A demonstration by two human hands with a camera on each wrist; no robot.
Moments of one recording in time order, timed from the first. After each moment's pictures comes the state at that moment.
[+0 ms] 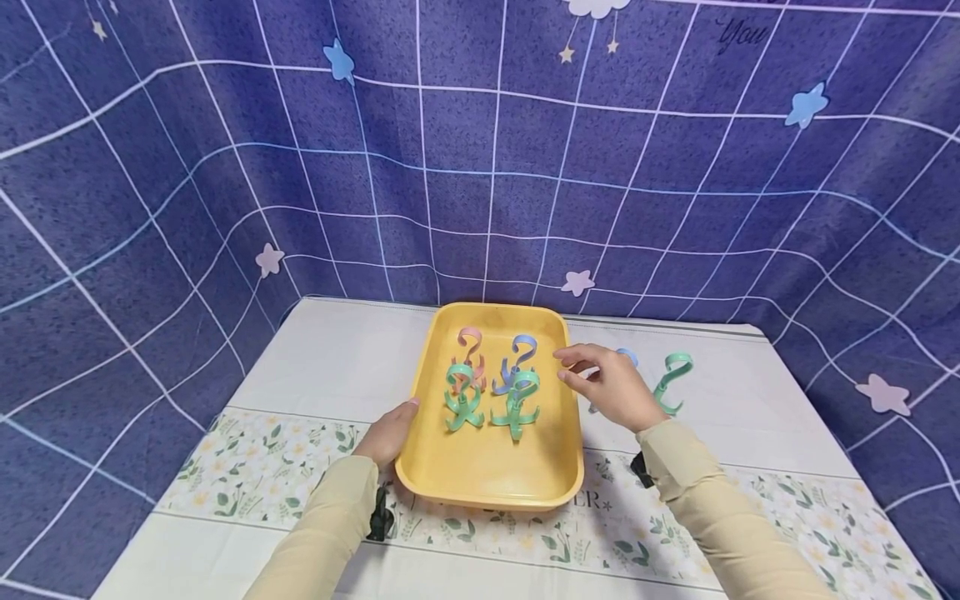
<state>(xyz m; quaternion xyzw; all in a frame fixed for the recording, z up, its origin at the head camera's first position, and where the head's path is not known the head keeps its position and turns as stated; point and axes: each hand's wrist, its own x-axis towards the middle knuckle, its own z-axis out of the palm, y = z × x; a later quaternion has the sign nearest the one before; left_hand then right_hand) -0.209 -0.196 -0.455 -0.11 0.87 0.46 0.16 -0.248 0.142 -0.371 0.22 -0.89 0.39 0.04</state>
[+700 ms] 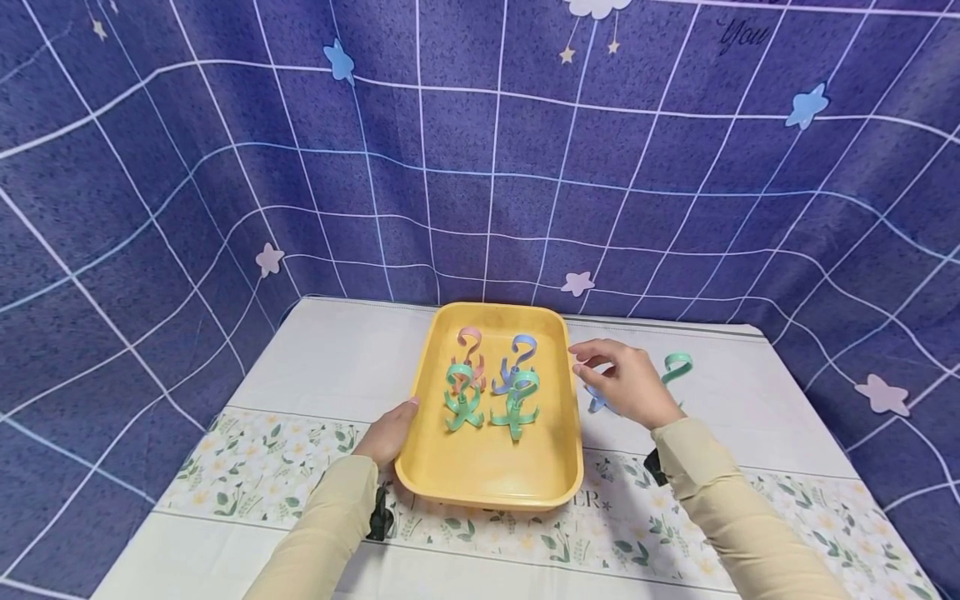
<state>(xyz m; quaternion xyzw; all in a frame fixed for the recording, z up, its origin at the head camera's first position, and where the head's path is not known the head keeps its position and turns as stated) -0.208 -0.195 -0.453 -0.11 0.86 0.47 0.16 -0.249 0.156 -0.362 0.20 -0.90 0.38 0.07</state>
